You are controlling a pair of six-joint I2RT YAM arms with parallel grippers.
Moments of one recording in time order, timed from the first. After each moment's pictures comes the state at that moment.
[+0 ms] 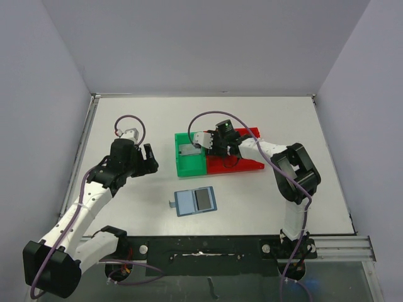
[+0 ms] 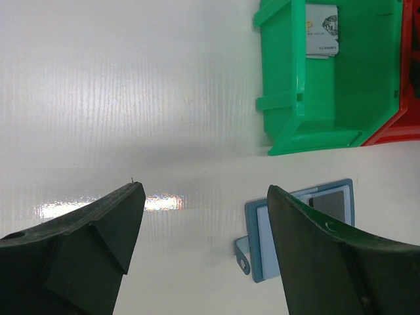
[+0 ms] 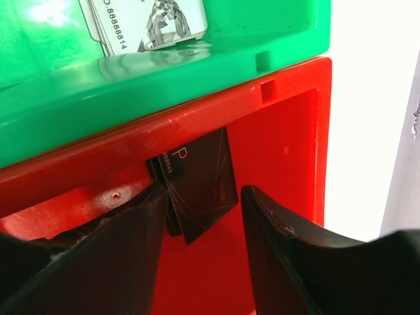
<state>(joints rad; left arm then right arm) -0.32 1.00 0.78 -0.53 -0.04 -0.48 0.55 1.92 1.23 -0.14 -0.08 -1.02</state>
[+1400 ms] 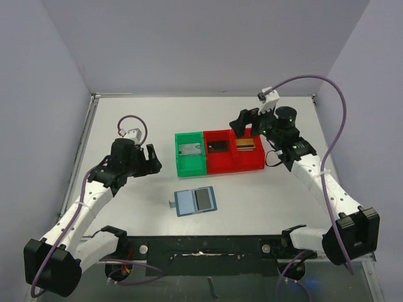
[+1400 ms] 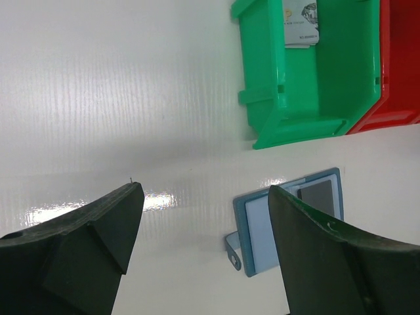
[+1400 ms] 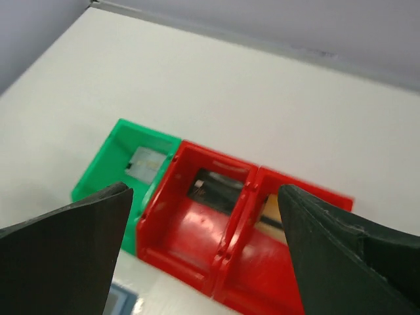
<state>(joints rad) -0.32 1.01 0.77 -0.51 0.02 -0.47 0.36 1.29 1.09 -0.06 -0.22 -0.01</state>
